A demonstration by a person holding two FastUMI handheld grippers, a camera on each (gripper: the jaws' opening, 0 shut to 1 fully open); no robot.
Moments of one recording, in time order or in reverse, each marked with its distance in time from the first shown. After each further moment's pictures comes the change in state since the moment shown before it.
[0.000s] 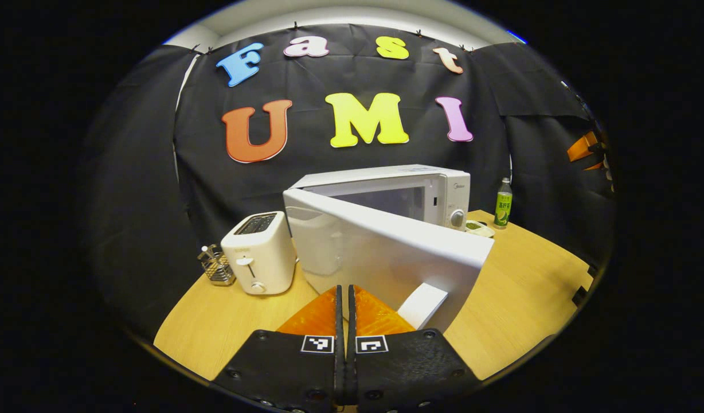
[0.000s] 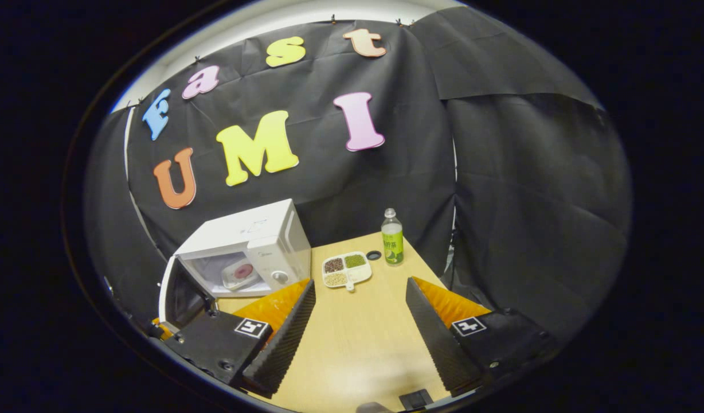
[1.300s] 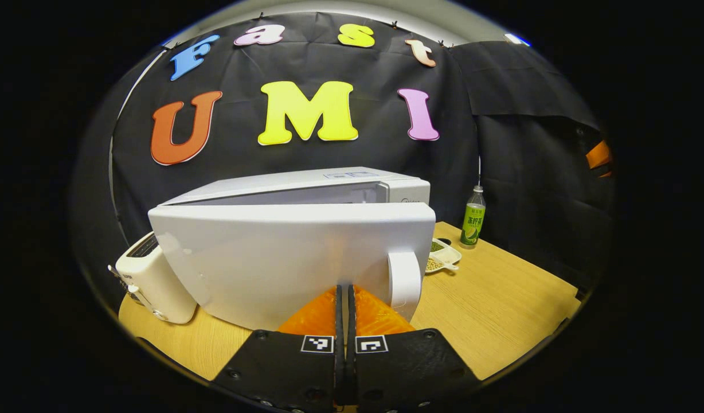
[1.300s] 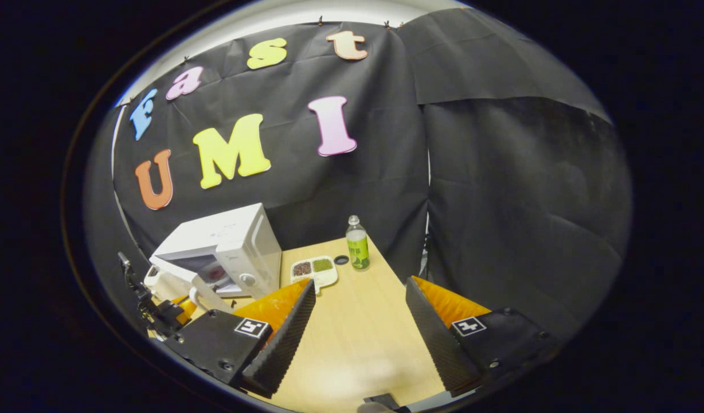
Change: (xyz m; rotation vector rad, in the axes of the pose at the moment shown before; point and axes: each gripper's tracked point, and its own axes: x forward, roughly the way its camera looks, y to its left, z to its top) left arm 0.137 -0.121 0.040 -0.010 -0.008 -0.190; right arm -0.010 -0.061 0.024 -0.023 -0.004 -0.108
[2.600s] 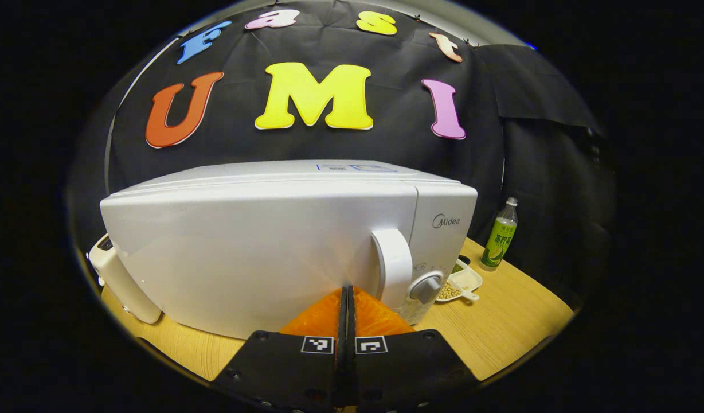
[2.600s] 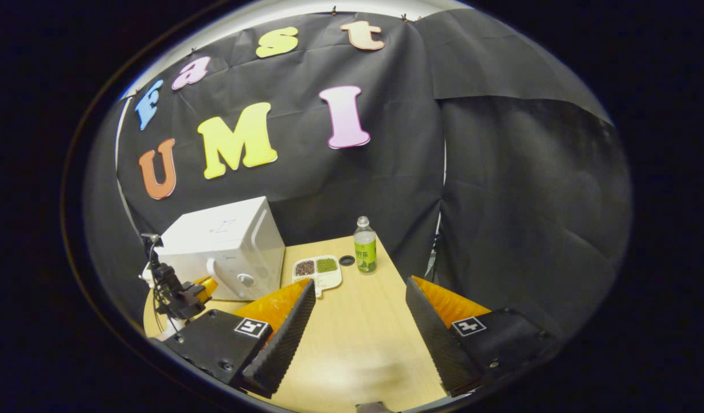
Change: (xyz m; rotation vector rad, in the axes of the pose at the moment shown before) left arm 0.094 -0.005 0.001 -0.088 0.064 0.058; right arm 0.038 0.019 0.011 -0.056 0.047 0.052
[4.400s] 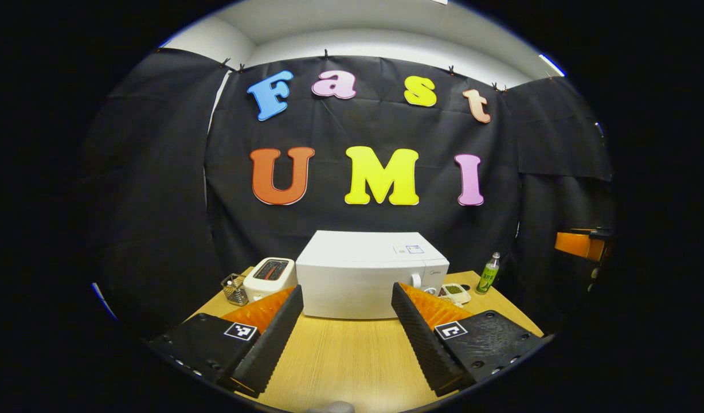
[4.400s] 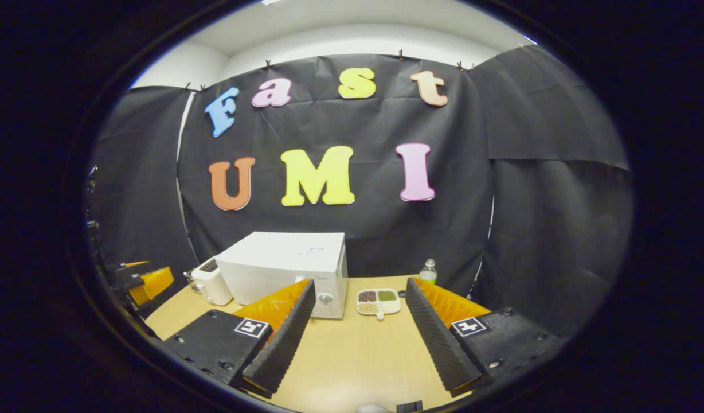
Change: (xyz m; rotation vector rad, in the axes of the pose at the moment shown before) left arm -0.358 0.075 0.118 -0.045 -0.223 0.262; right arm -0.128 0.141 0.014 -0.150 -0.289 0.200
